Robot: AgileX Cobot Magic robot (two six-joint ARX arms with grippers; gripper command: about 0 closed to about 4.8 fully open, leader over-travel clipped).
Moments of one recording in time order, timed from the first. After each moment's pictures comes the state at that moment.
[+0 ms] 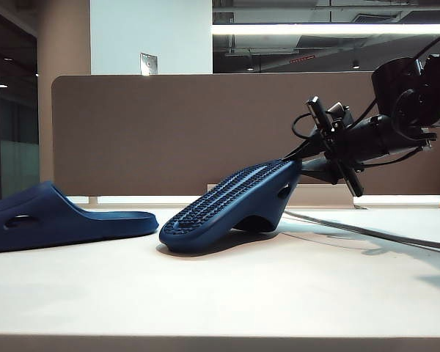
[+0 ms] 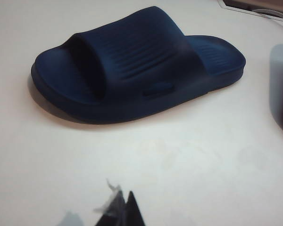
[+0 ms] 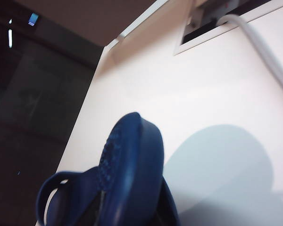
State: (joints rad) left arm -0.03 0.14 0.04 -0.24 0.09 -0.15; right arm 0.15 2.01 1.16 0.57 -0.74 0.77
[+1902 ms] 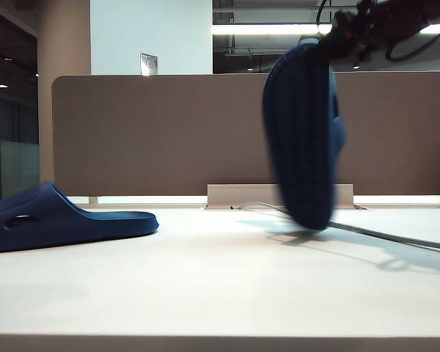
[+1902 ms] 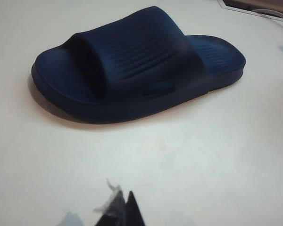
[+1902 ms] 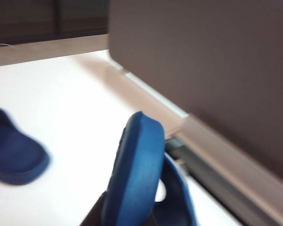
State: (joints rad) left arm -0.03 0.14 0.04 -0.24 0.09 -0.15; right arm 0.14 1.53 1.17 0.19 -0.66 -0.31
